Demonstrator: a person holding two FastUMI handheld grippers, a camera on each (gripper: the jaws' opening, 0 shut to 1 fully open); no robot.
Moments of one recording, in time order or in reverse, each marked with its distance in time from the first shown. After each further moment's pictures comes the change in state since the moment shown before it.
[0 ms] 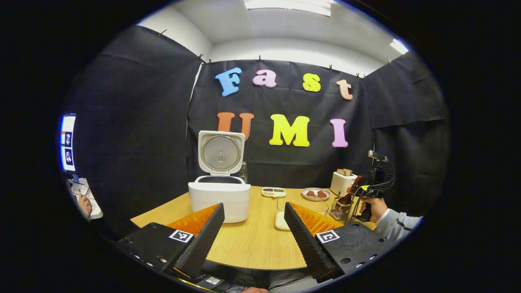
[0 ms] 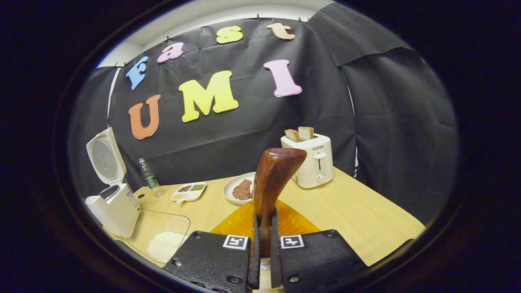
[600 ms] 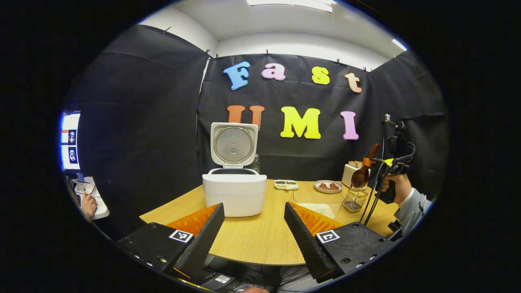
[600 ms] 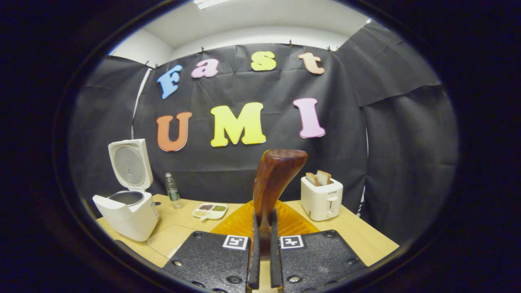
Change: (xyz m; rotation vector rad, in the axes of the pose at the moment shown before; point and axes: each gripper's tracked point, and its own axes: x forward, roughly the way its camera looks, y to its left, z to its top) left arm 0.007 0.035 -0.028 0.033 0.053 0.051; right arm -0.073 0.084 0.078 -0.137 -0.205 0.119
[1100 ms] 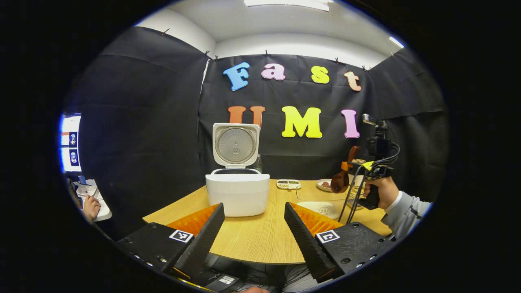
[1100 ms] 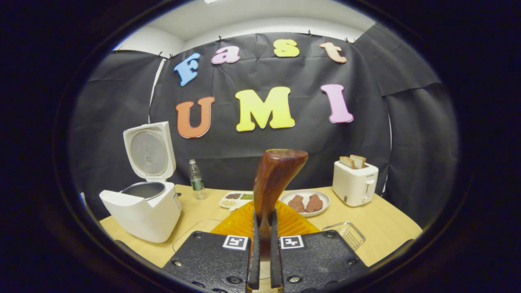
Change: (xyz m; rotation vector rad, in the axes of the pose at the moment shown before) left arm -0.003 0.005 -0.004 0.017 -0.015 0.003; right arm 0.034 0.099 -0.078 -0.007 0.140 0.078
